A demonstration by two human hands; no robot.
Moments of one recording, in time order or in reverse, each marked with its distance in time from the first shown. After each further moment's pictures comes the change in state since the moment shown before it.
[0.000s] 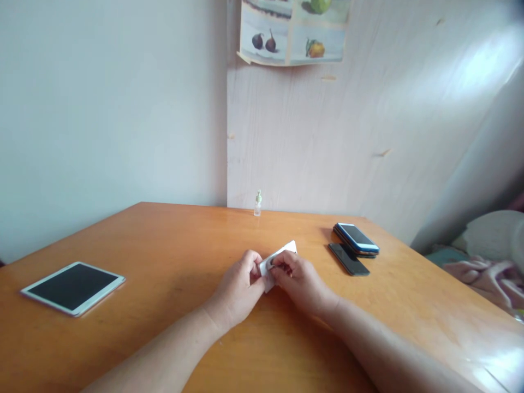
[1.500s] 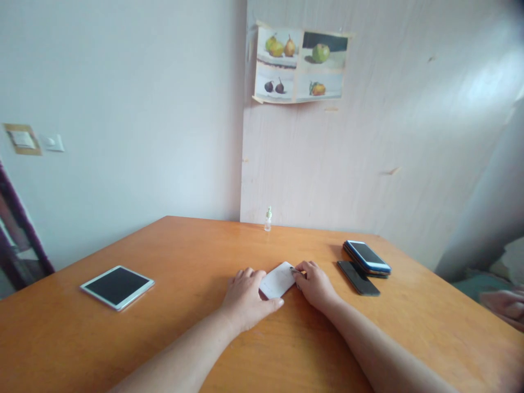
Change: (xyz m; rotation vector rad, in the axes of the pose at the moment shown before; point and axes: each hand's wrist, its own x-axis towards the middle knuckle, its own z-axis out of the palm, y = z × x) left_hand -0.002 -0.005 -0.002 0.564 0.008 -0.045; right_hand 0.020 0.053 -0.013 -0.374 0.080 0.162
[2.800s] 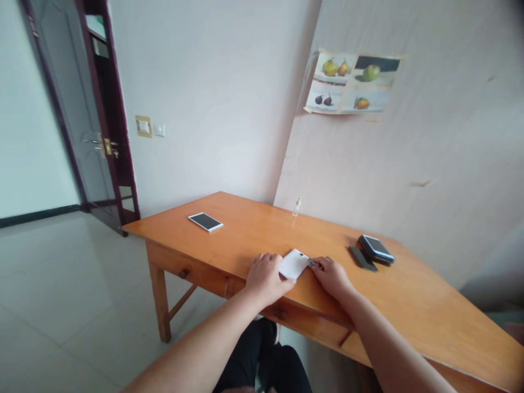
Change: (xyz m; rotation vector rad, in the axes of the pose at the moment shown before) left_hand -0.142 0.048 -0.020 0.128 0.241 -0.103; right_hand -0.100 -0.035 -0.034 -0.063 -0.131 -0.176
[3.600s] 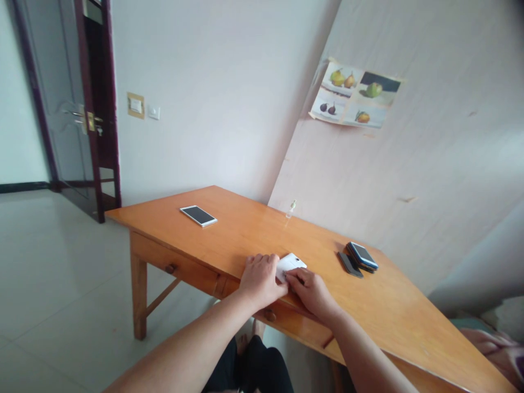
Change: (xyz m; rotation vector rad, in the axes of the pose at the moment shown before) left_hand -0.001 0.001 0.002 -0.039 0.046 0.065; right_hand -0.028 -0.049 0.008 0.154 -0.106 -0.206
